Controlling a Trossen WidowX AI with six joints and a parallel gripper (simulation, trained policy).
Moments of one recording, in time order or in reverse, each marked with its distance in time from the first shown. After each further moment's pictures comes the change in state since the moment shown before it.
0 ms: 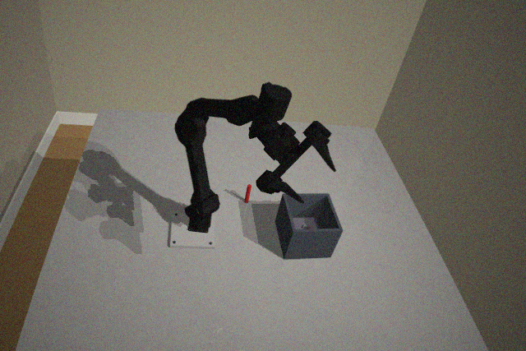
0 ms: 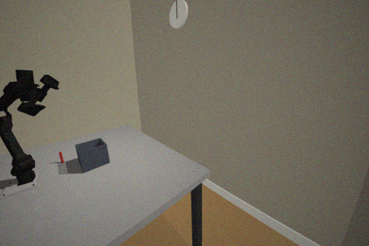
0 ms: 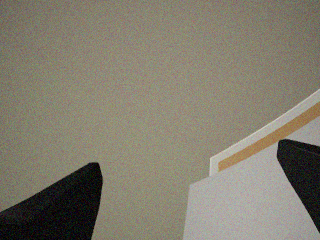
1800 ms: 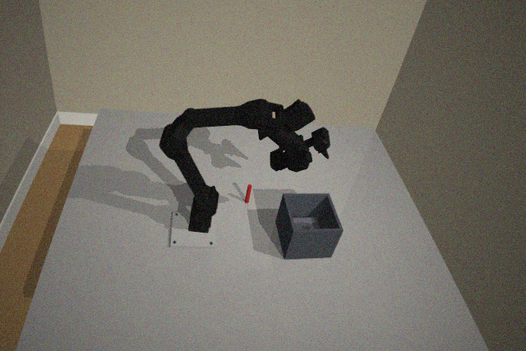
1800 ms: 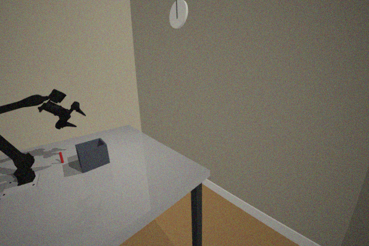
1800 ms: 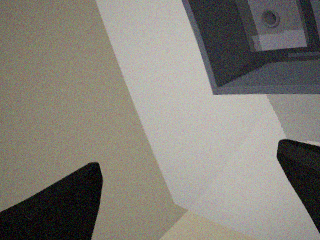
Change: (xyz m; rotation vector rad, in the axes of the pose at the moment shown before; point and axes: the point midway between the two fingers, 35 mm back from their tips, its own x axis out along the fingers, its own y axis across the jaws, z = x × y) arm -0.150 -0.012 -0.291 0.398 1.140 -0.299
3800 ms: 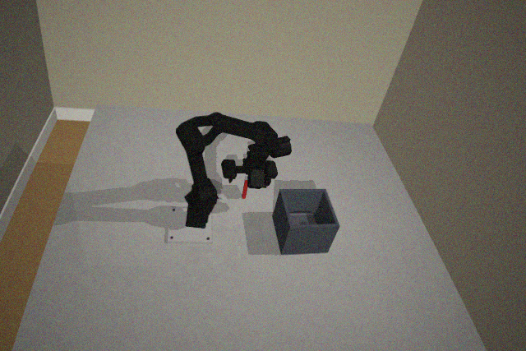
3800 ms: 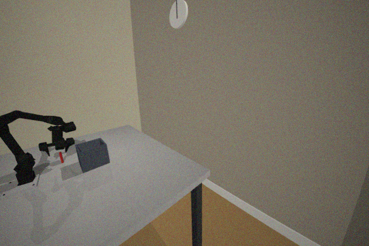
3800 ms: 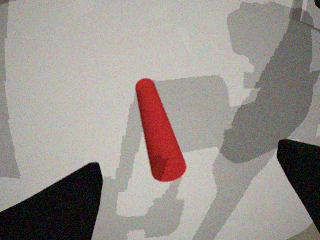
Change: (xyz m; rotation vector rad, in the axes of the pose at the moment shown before) arm 0.053 -0.273 -0.063 -0.192 0.131 -1.017
